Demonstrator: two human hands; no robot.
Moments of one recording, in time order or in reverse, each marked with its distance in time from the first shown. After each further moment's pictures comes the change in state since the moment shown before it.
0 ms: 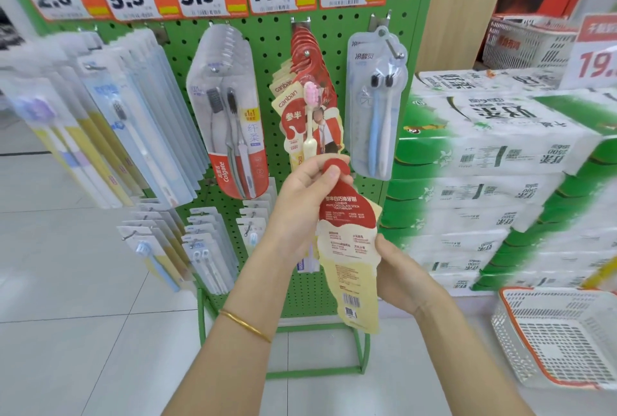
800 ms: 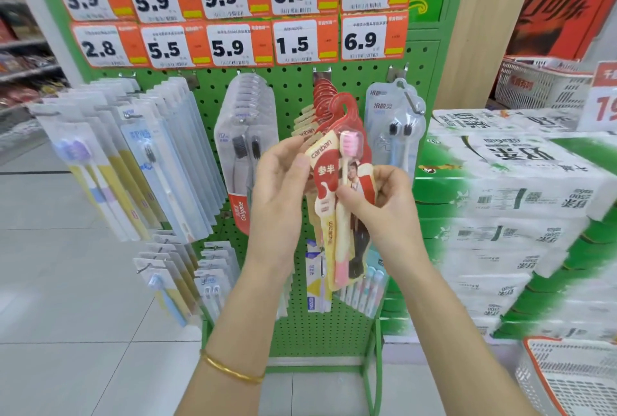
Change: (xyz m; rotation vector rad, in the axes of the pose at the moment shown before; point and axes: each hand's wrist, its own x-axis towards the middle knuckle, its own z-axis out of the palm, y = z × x) left_hand 0.006 0.054 -0.014 0.093 0.268 0.363; right_hand 0.069 -0.086 0.043 -0.391 0.616 -0.470
